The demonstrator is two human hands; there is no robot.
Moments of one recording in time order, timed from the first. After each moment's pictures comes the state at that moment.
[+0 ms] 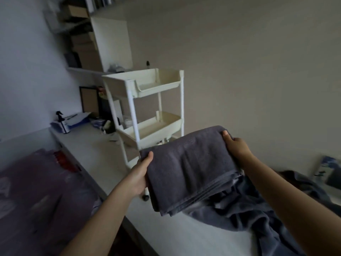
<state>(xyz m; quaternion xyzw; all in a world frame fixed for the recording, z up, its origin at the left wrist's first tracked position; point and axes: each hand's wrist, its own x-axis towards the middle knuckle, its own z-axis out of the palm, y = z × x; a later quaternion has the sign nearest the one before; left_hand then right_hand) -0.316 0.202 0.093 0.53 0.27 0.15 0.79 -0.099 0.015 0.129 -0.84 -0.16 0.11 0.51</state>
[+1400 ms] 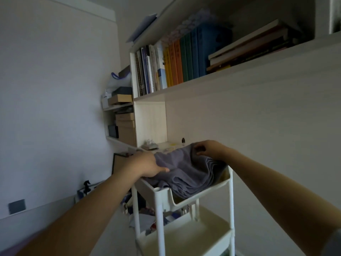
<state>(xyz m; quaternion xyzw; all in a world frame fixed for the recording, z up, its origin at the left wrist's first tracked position) -0.201 0.416 0.344 0.92 0.38 0.09 0.06 0.031 0.329 0.345 -0.79 -0.57 -0.05 0.19</state>
